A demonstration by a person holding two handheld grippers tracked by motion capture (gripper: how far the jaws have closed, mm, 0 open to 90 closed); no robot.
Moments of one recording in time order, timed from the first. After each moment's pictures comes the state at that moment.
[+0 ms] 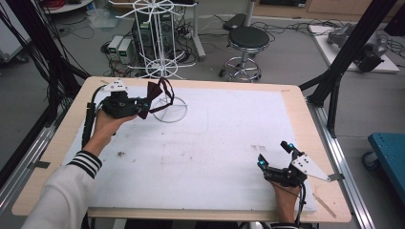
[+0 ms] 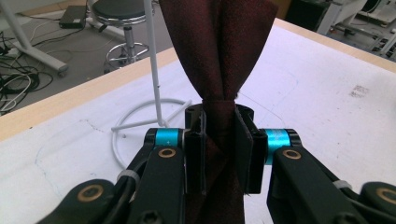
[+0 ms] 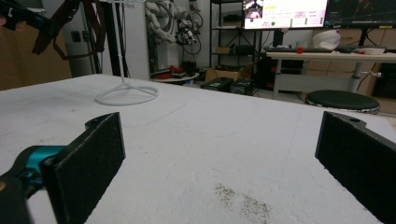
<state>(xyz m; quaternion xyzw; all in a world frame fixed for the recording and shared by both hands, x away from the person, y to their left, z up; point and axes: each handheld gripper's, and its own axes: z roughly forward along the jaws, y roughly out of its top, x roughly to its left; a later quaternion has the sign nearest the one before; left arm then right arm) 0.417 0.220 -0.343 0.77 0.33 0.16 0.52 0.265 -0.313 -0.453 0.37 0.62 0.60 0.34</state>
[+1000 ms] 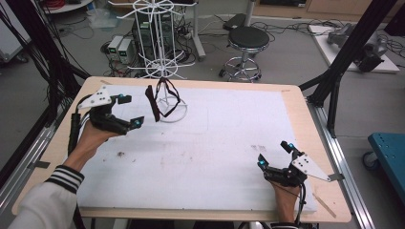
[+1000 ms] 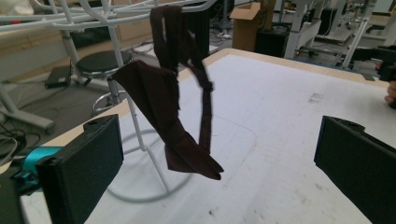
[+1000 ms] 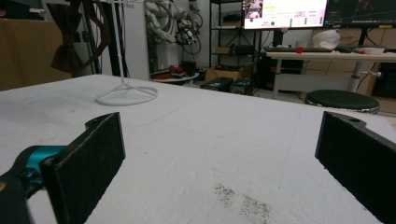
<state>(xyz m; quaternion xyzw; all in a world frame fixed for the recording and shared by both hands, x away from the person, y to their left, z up) 0.369 0.254 -0.346 0.75 0.22 0.19 0.59 0.265 -0.314 -0.453 0.37 0.62 0.60 0.34</state>
